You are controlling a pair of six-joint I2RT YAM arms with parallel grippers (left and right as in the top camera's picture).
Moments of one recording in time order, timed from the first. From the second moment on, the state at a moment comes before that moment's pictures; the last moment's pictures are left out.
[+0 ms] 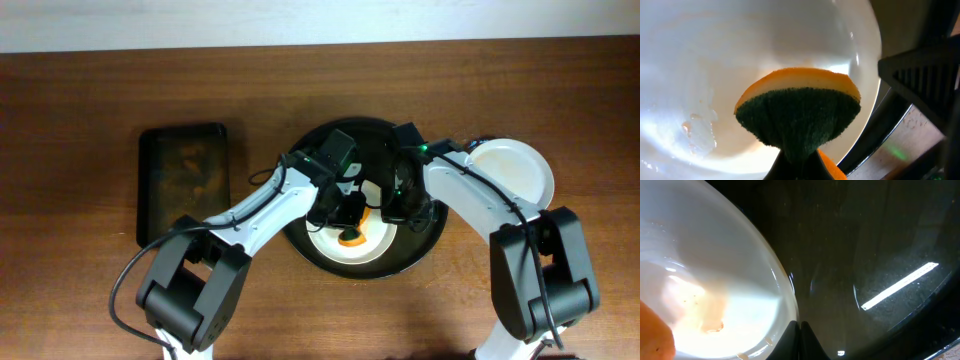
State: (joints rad) left arm -0.63 1.95 1.36 -0.75 0.38 -0.39; right arm 0.32 1.86 1.22 -0.94 -0.09 0.39
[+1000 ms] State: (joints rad) left arm -0.65 2.01 1.26 -0.50 0.41 -0.51; right arm 0.31 1.86 1.21 -0.96 -0.07 0.40
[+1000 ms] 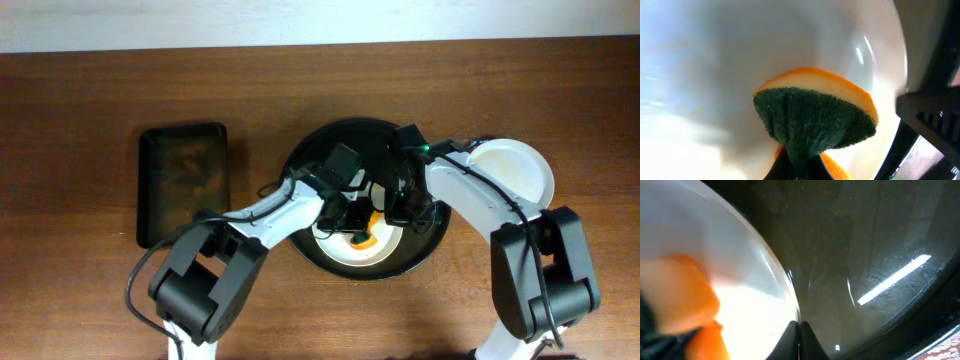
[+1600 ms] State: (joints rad) left arm -0.47 1.83 1.25 -0.62 0.40 -0.48; right arm 0.21 1.86 1.27 -0.86 -0.22 0.43
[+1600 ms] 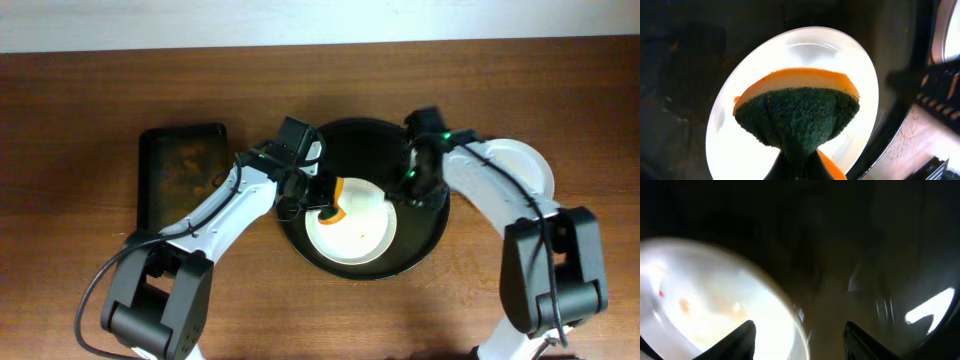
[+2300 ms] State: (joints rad) left arm -0.69 1.83 1.23 -0.63 0.20 -0.80; right arm 0.21 1.94 1.22 -0.80 -0.31 0.18
